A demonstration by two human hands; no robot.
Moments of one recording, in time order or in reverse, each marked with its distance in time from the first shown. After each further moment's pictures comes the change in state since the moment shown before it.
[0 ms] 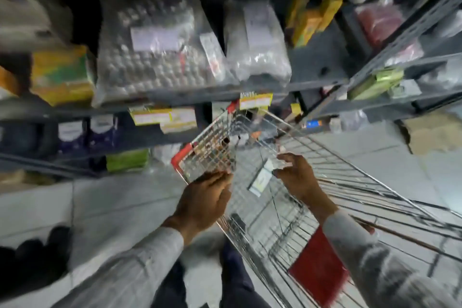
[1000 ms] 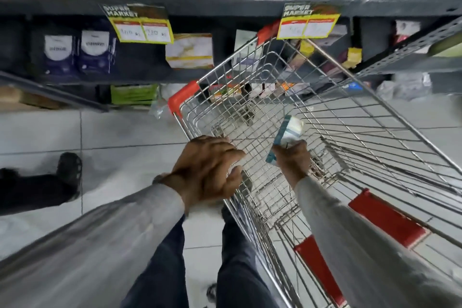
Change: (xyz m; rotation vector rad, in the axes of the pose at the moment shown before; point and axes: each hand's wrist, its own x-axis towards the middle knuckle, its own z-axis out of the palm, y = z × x) left_hand 0.016 -0.030 0.050 0.192 -0.173 0.005; right_hand 0.059 0.106 0.135 -0.045 0.101 0.327
